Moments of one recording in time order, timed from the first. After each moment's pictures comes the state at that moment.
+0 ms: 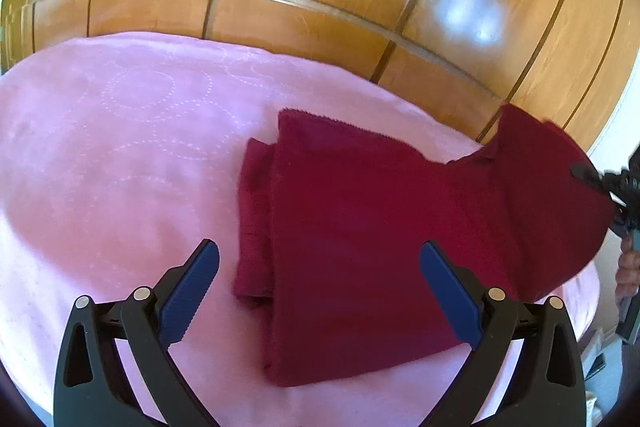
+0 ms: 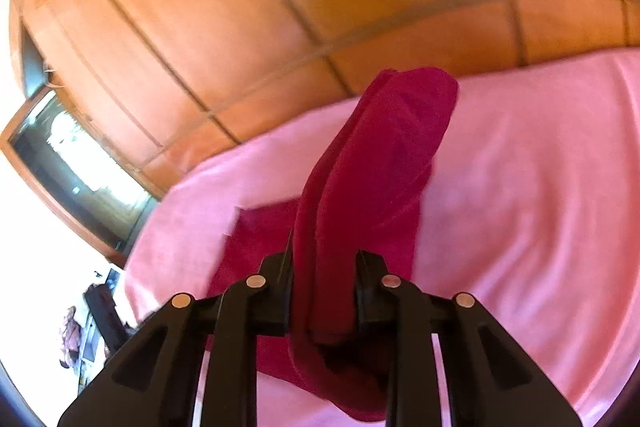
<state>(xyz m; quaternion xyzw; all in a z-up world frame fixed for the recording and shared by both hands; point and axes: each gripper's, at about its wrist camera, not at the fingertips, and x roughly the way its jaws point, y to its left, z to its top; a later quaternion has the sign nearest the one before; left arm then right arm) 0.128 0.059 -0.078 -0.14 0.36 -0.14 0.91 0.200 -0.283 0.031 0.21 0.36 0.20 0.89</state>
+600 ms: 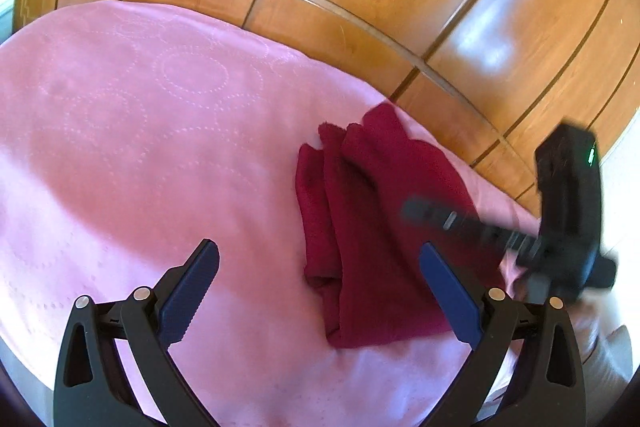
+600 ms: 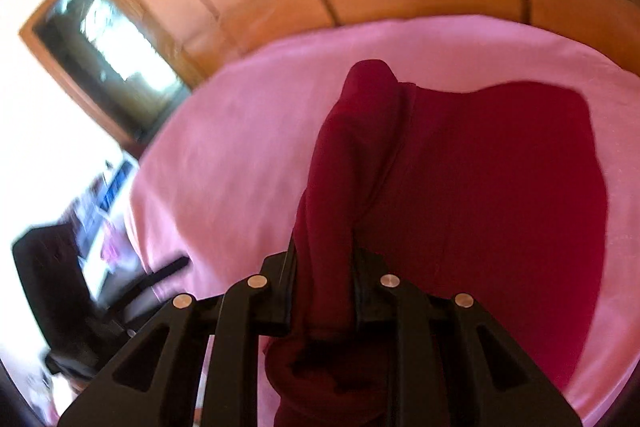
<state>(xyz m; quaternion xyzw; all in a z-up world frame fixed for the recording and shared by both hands) 0.112 0.130 -0.065 -0.22 0.37 -0.14 0.89 0.234 -0.052 -0.038 0.05 0.47 0.30 0.83</state>
